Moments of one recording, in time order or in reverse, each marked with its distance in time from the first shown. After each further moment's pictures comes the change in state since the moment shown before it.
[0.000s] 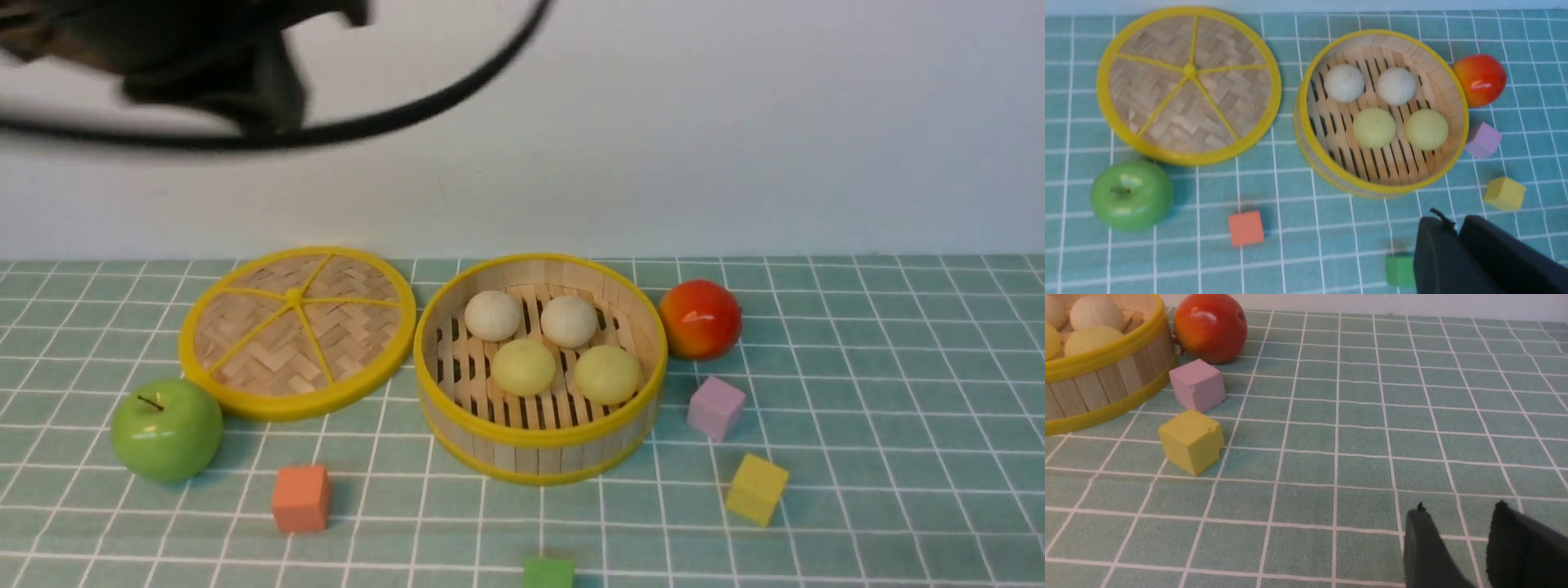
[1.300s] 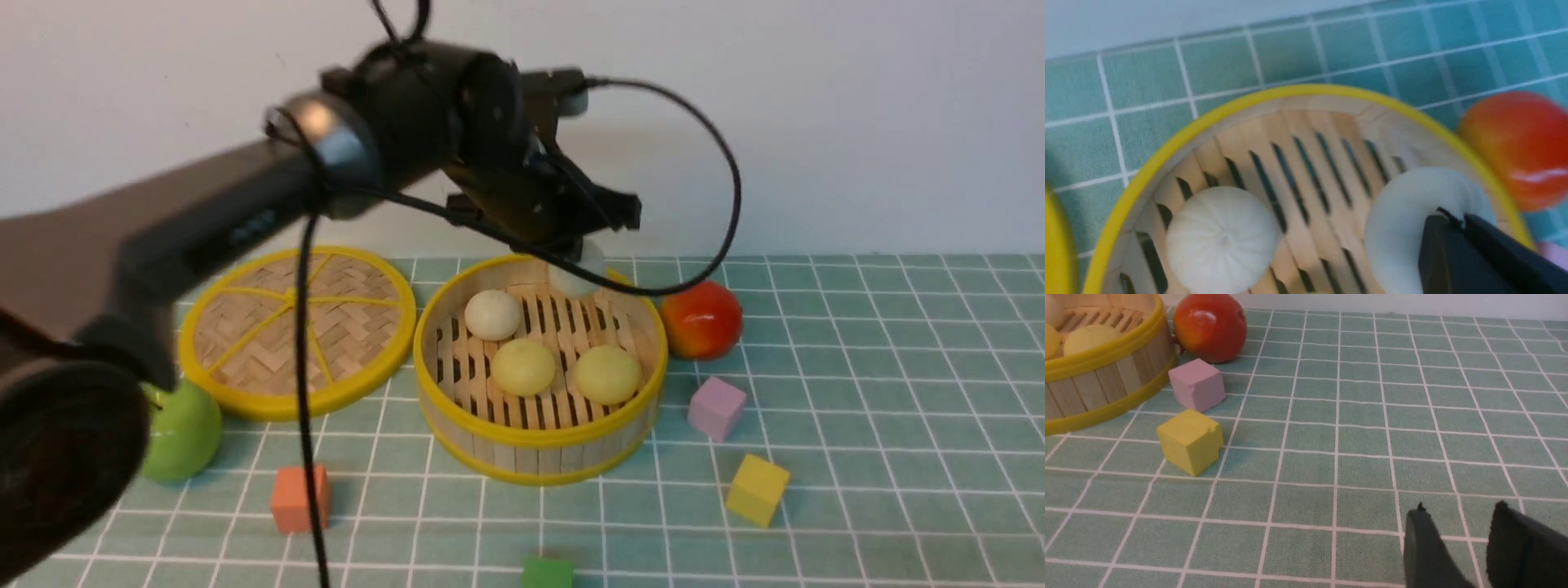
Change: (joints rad) right arm 0.000 0.000 0.000 0.001 0.000 0.000; left arm -0.001 0.919 -0.355 -0.189 -0.512 0.209
